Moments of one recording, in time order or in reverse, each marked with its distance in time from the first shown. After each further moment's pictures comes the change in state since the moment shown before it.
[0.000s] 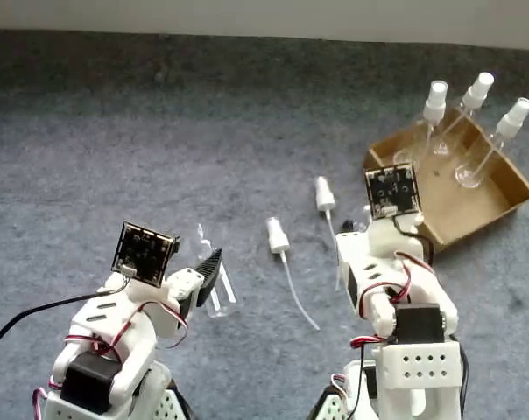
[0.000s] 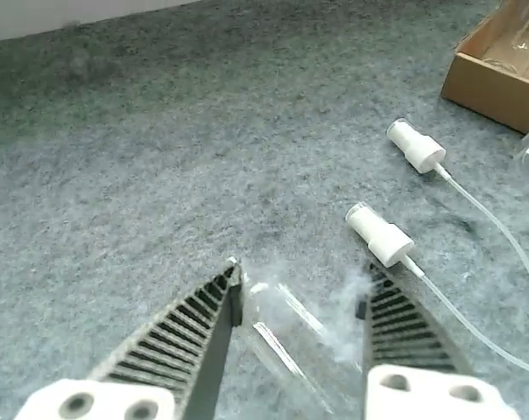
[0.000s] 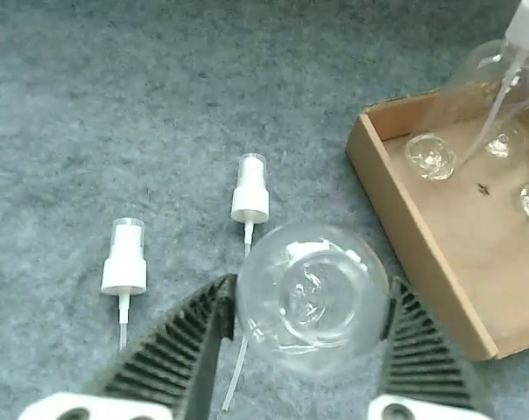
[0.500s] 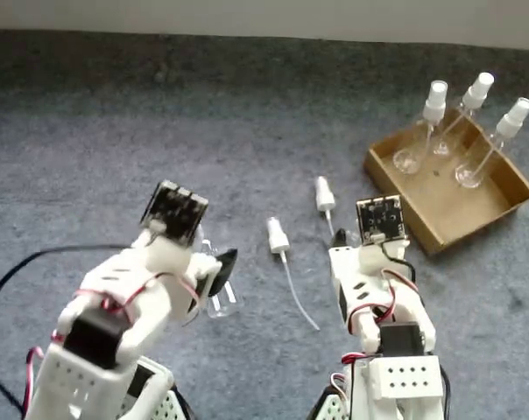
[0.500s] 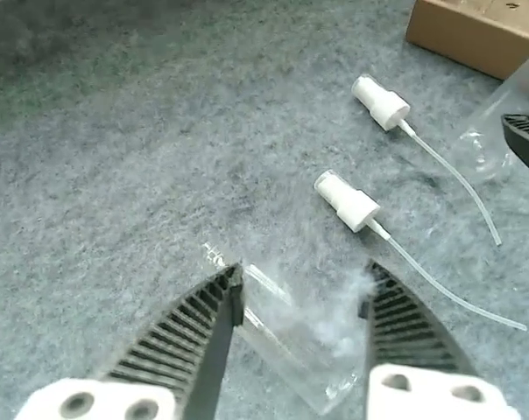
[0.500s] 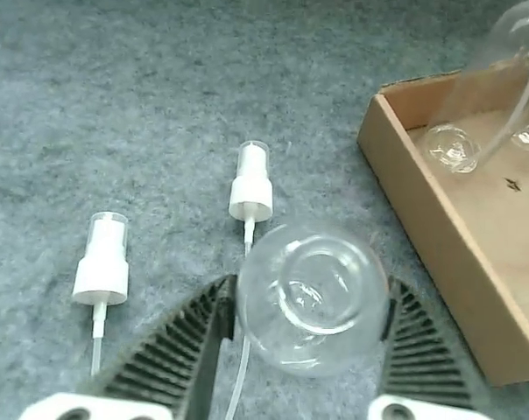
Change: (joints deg) left arm 5.9 34.3 -21.4 1.8 -1.5; right arm -0.3 -11.1 21.6 -16.7 -0.2
